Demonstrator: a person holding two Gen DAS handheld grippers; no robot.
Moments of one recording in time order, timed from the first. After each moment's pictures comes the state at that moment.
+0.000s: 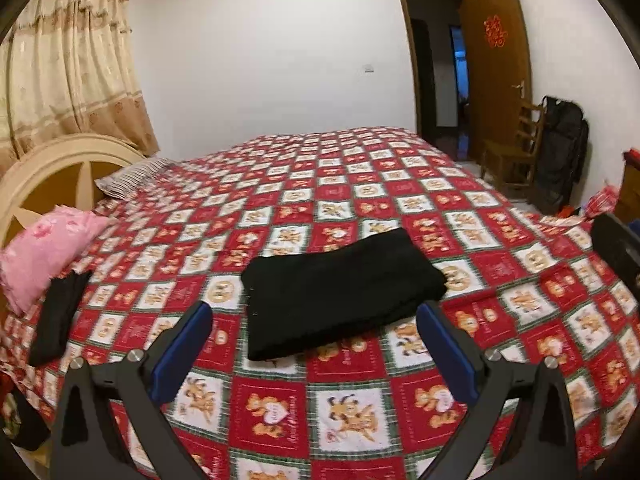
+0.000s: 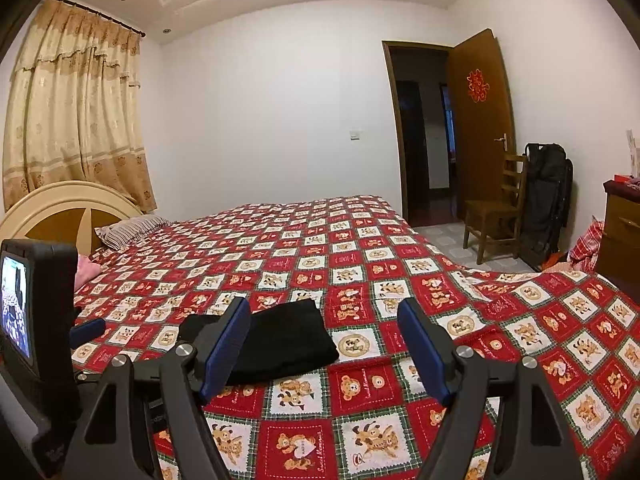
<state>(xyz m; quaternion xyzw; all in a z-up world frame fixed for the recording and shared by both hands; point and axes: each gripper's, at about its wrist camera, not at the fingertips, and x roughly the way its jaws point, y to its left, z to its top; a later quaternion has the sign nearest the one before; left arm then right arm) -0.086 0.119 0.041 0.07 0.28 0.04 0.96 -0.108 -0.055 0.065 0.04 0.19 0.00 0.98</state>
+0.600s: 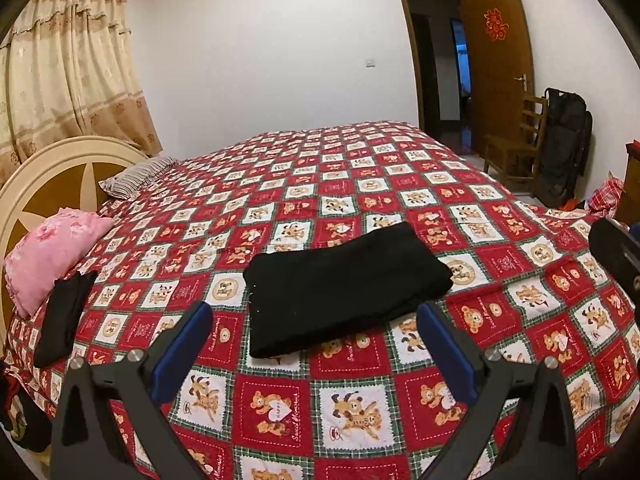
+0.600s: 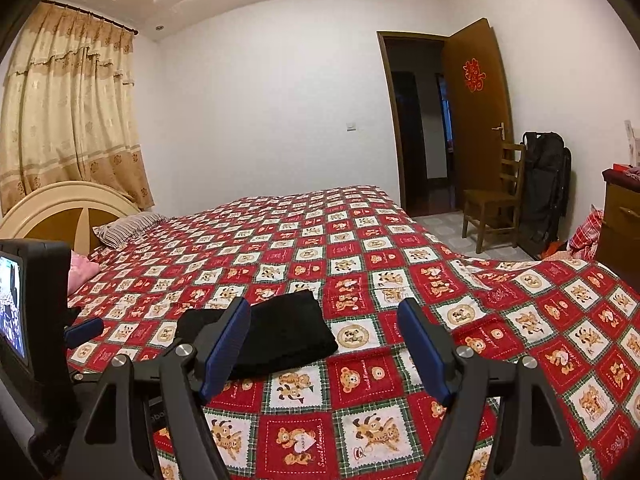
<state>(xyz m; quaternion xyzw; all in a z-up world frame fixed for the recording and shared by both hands) -0.085 0.119 0.041 0.07 0.29 0.03 0.95 -0.108 -0.059 0.062 0.05 0.20 -0.01 0.98</state>
